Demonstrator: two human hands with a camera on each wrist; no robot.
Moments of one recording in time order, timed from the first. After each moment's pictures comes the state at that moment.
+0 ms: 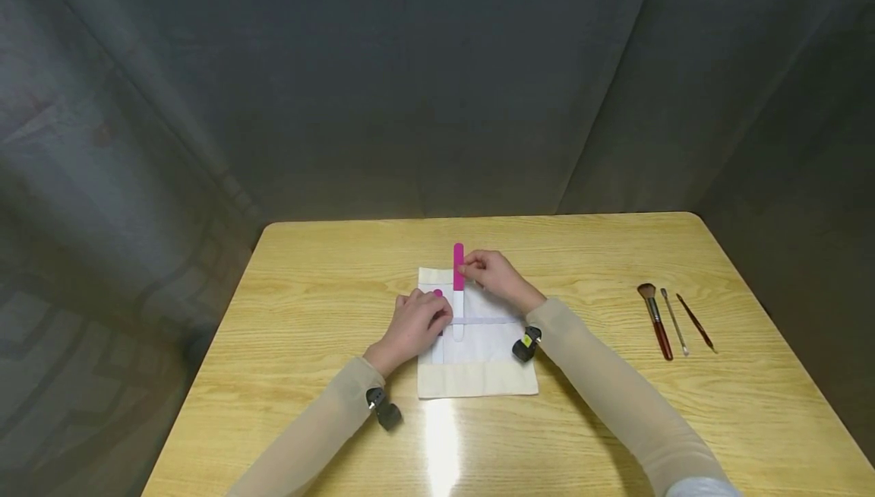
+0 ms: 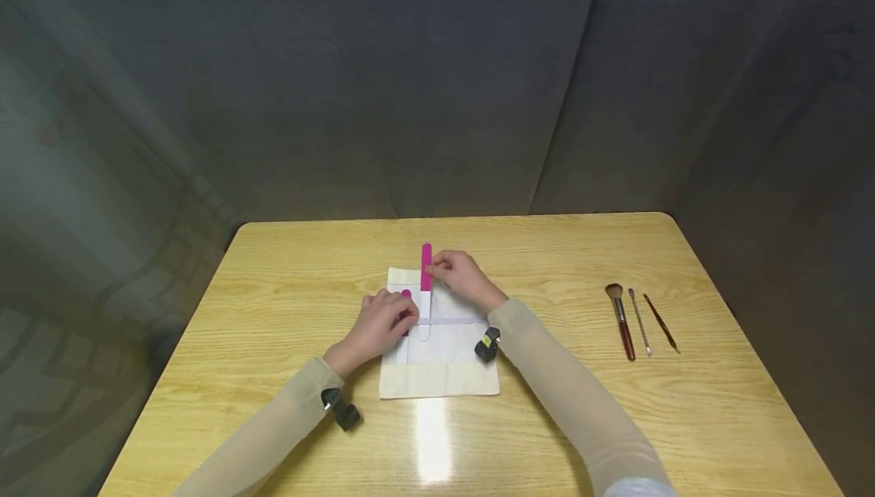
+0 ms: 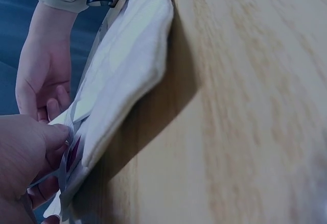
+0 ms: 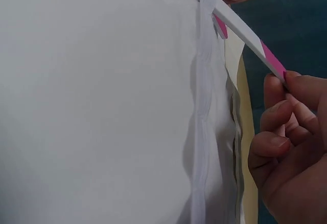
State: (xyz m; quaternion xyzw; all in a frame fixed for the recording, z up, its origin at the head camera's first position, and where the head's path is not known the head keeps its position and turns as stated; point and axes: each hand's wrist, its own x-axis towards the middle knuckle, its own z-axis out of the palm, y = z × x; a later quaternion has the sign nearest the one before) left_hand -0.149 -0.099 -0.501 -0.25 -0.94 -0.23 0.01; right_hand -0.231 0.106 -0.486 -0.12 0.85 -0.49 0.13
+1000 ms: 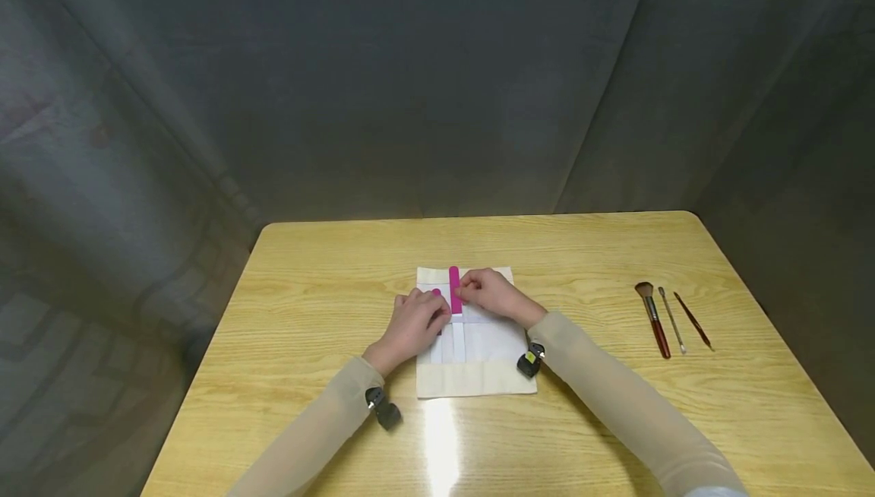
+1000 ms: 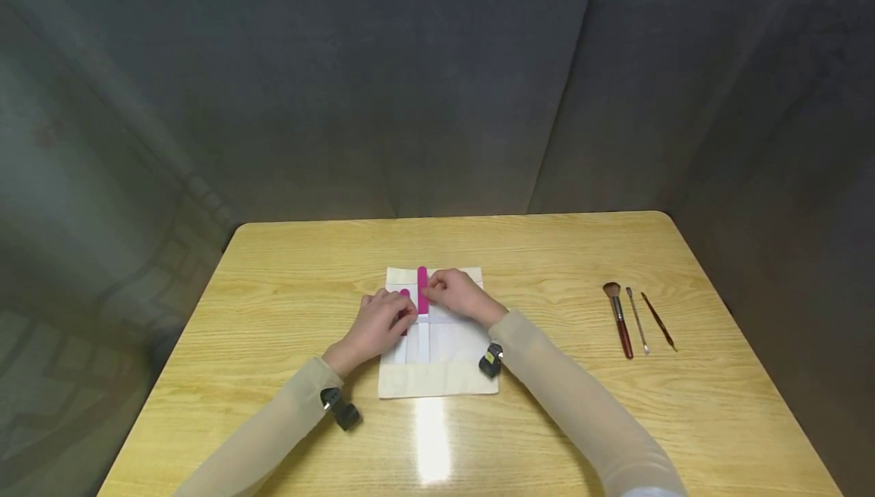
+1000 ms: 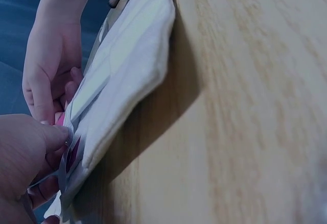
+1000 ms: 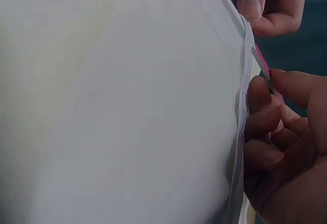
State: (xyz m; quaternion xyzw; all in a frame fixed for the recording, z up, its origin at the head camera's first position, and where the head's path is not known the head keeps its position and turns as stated) left_hand -0.151 -0.099 -0.500 -0.24 -0.94 -0.22 0.01; right_hand -0.208 0.105 -0.493 -0.19 0.87 -0.44 0.15
